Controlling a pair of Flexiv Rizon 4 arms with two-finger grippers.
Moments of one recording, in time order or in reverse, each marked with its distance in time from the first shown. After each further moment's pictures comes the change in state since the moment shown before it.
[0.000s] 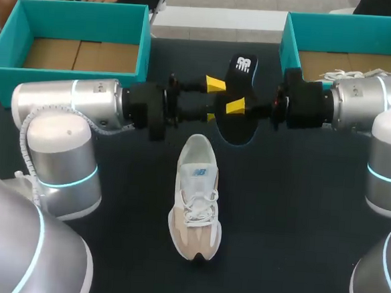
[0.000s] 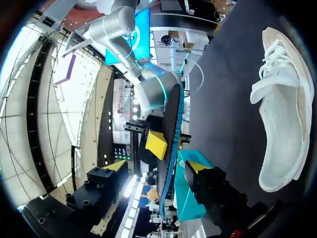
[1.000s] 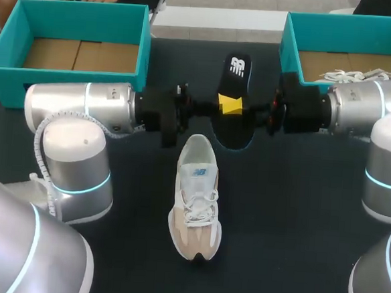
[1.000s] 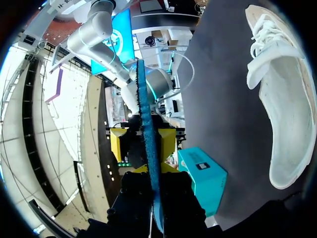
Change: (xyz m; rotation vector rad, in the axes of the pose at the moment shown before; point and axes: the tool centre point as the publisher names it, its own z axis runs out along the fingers) left arm 0.014 -0.007 0.027 0.022 0.026 0.175; right arm 0.012 -0.020 0.007 0.047 0.064 0.061
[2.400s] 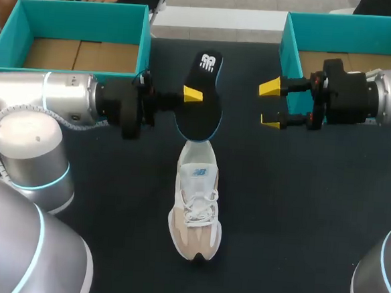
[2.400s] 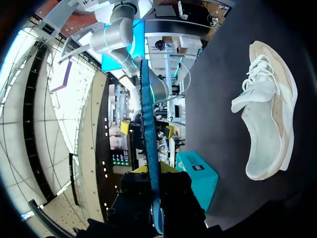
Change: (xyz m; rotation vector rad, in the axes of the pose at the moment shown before) left arm -0.025 -0.003 -0.066 0.022 0.002 -0.108; right arm 0.026 0.000 -0.068 -0.074 -0.120 -0.004
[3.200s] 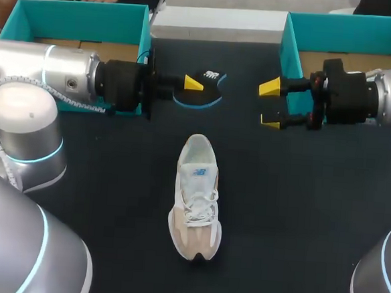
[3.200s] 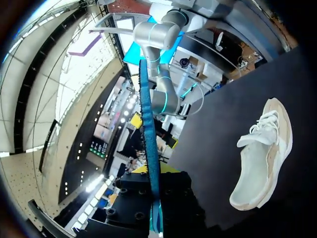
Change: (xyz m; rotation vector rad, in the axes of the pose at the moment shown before) left arm -0.011 0.006 0.001 0.095 0.073 -0.399; right arm 0.000 0.000 0.000 0.000 0.000 -0.001
